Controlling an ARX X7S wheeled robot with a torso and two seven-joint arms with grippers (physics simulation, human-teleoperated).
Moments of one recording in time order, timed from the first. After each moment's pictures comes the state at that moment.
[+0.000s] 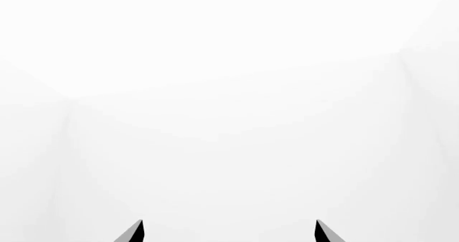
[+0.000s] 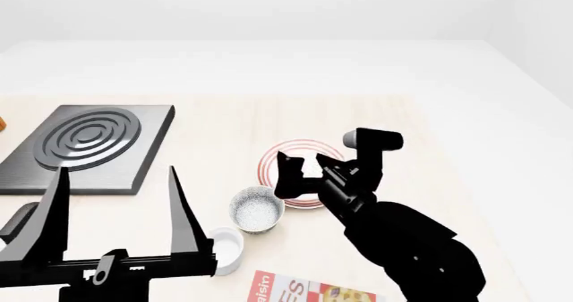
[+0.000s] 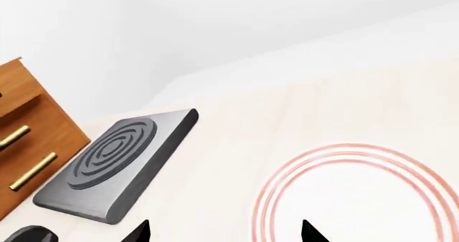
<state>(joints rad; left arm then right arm) 0.13 -0.30 0.23 0.61 0.12 0.25 -0.43 0.61 0.17 -0.25 -0.04 0.87 0.75 0.17</state>
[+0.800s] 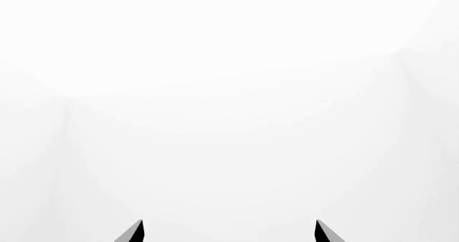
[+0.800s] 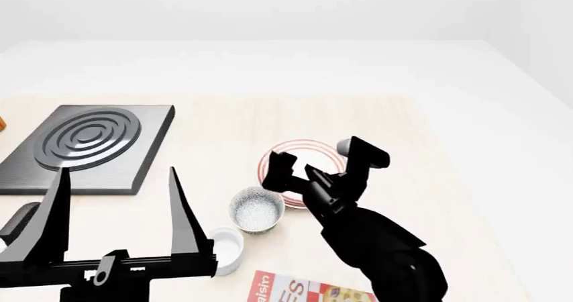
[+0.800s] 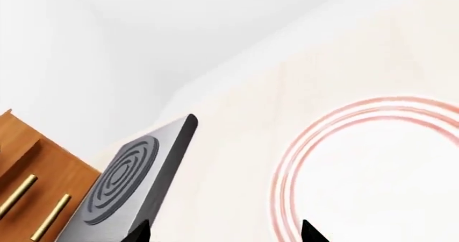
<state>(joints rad) 0.13 -0.32 0.24 0.60 0.12 0.26 -0.45 0.59 0.05 -0.23 0.11 0.97 0.61 0.28</state>
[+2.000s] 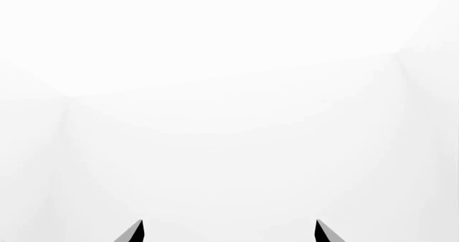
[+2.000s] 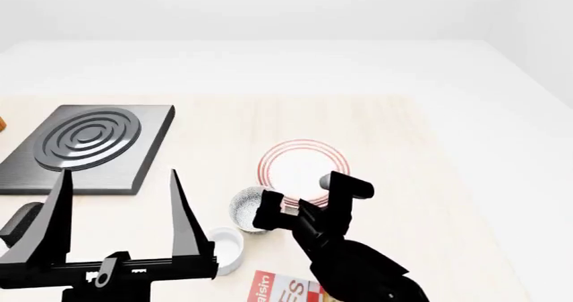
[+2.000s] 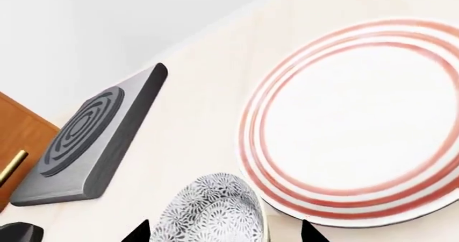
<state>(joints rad) 0.13 -0.34 0.26 0.58 0.12 0.27 -0.47 0.50 0.09 -0.42 0.15 0.98 0.50 0.34</state>
